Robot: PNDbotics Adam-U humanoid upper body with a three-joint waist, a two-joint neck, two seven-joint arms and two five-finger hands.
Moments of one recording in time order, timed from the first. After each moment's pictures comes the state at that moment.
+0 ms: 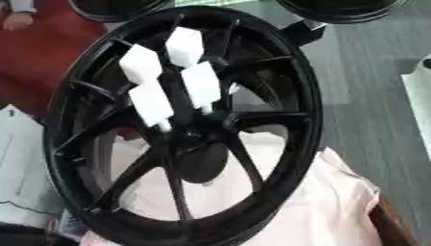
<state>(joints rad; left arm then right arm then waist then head) -0.09 0.31 0.26 -1.77 0.38 -0.18 0.21 -0.32 -0.49 -0.01 -1.79 -0.27 -0.08 -0.15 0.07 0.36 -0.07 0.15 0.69</state>
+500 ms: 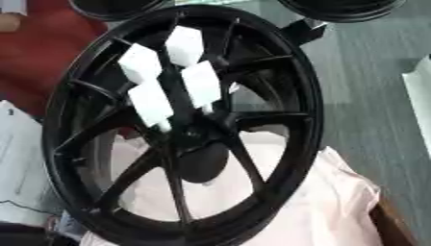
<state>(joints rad) -0.10 0.35 0.26 -1.79 0.38 -0.18 0.22 -0.35 -0.58 -0.02 -1.82 -0.28 -0.09 -0.15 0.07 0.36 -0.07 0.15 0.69</state>
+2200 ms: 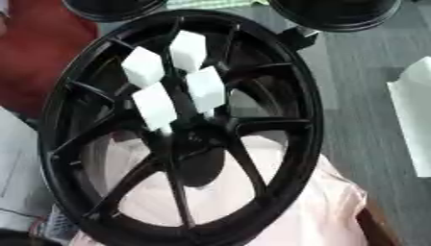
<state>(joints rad) -0.08 0.41 0.26 -1.82 0.37 -0.17 0.24 -0.96 -1.17 0.18 -1.99 -0.17 -0.08 0.49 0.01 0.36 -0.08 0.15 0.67</state>
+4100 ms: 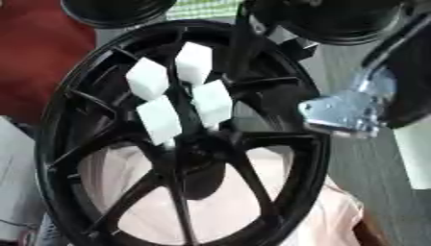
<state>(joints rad) -0.08 0.42 0.25 -1.82 0.38 -0.17 0.23 -1.36 -0.83 0.56 -1.86 -0.04 0.00 0.91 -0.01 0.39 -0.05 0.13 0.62</state>
